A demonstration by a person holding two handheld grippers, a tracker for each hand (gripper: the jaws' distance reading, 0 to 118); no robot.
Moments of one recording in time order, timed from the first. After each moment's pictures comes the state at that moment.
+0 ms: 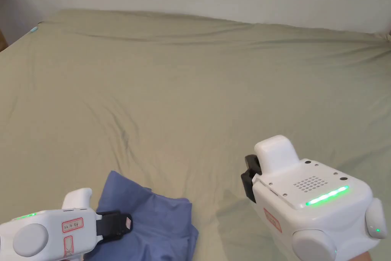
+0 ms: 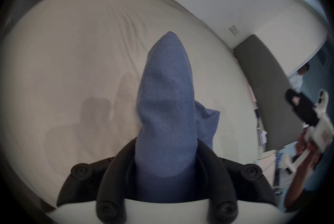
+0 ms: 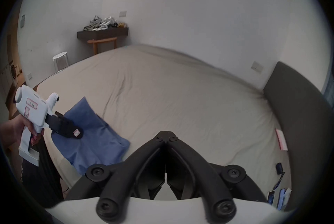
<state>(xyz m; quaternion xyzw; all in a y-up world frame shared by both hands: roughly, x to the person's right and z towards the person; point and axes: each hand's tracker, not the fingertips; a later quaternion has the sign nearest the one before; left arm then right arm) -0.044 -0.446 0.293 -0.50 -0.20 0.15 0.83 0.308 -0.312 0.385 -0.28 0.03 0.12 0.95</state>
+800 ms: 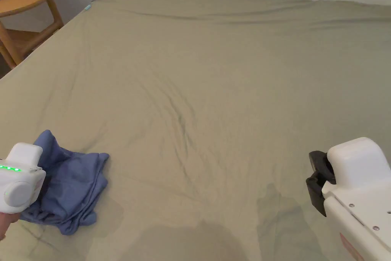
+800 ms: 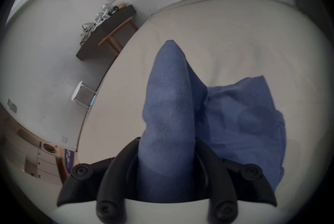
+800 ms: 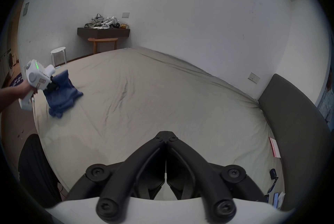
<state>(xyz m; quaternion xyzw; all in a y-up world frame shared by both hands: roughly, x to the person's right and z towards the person) -0.260 -0.469 0.194 -0.45 0.09 -0.21 0.86 0.254 -0.321 0.377 -0.28 0.02 0.16 0.95</state>
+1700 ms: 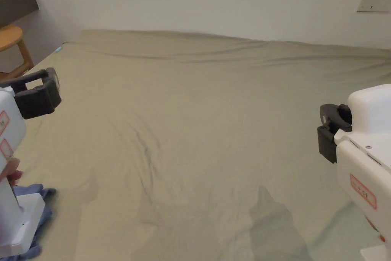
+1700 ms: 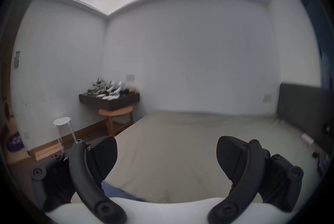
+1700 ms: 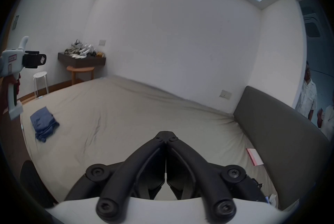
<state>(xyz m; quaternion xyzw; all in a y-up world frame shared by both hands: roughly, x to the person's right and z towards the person) -0.082 -0.205 0.303 -0.02 0.01 0.03 1.00 0.324 -0.211 0.408 -0.14 -0.07 0.14 0.98</state>
